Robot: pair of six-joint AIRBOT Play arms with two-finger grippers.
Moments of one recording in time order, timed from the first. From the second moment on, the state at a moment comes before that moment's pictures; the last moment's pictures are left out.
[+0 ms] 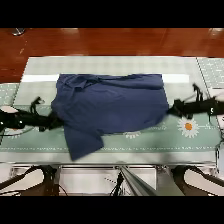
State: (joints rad) left arm 0.36 -1.25 0.62 0.78 -1.15 -1.16; right arm -0.32 -1.27 0.87 -0.87 1.19 1.30
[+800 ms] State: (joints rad) left arm 0.37 -0.60 1.60 0.97 -0.90 -1.36; right arm -0.22 -0.89 2.10 -1.08 1.32 1.49
